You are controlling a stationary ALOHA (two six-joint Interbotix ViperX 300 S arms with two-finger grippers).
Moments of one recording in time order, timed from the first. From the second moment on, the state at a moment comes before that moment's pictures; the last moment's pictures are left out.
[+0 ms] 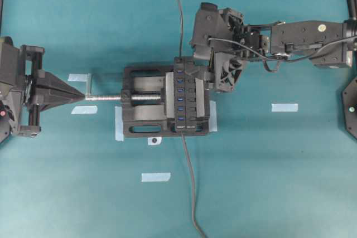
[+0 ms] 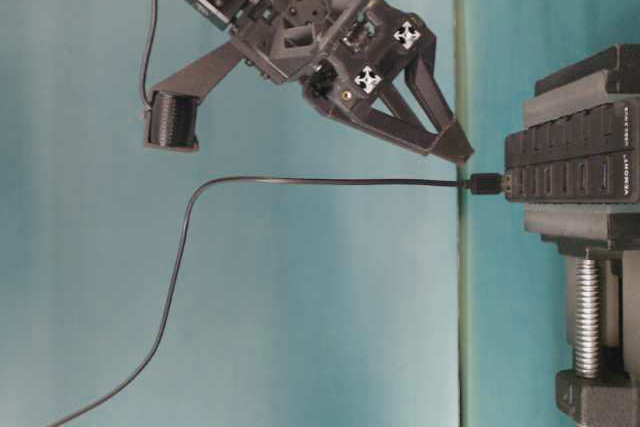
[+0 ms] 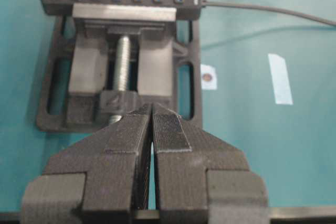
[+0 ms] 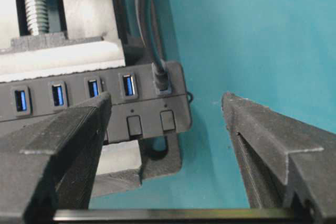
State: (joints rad) left arm 0.01 -0.80 1.17 0.01 0.09 -0.05; right arm -0.20 0.00 0.60 -0.21 0.22 0.11
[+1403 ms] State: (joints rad) left arm 0.01 -0.80 1.17 0.01 0.09 -0.05; right arm -0.20 0.09 0.53 -0.21 0.22 0.11
